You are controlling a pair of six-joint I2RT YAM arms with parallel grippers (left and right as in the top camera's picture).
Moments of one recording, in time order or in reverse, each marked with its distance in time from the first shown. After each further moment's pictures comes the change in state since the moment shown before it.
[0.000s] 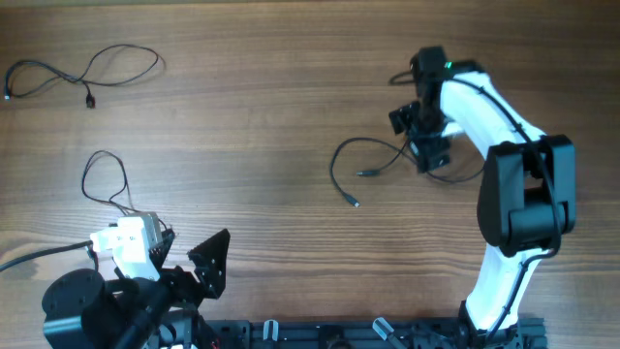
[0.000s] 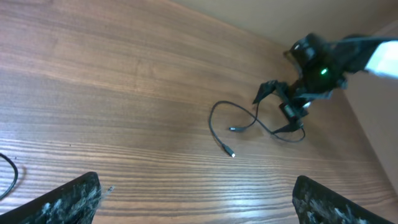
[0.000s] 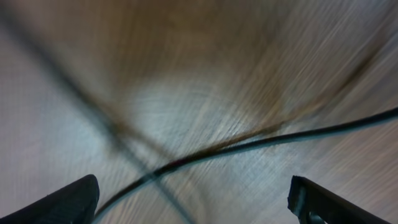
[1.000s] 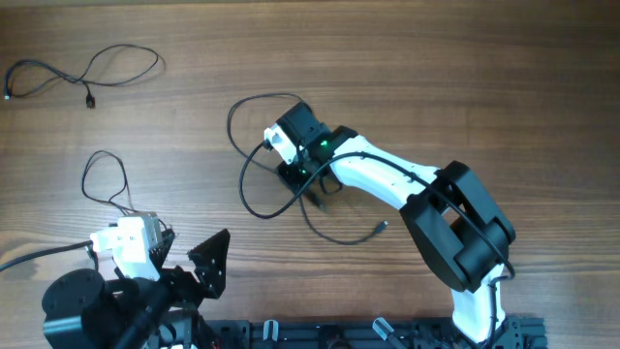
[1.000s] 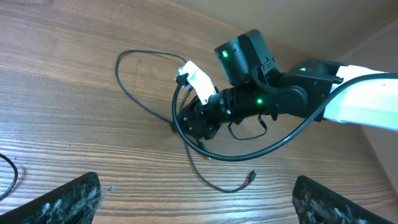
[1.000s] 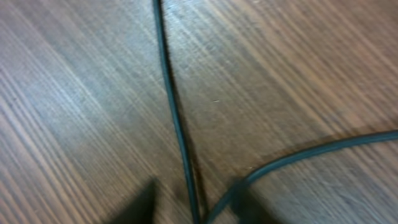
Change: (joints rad) left arm 0.000 0.000 0.000 0.001 0.000 0.000; right arm 0.551 -0.015 -0.102 0.526 -0.103 -1.421
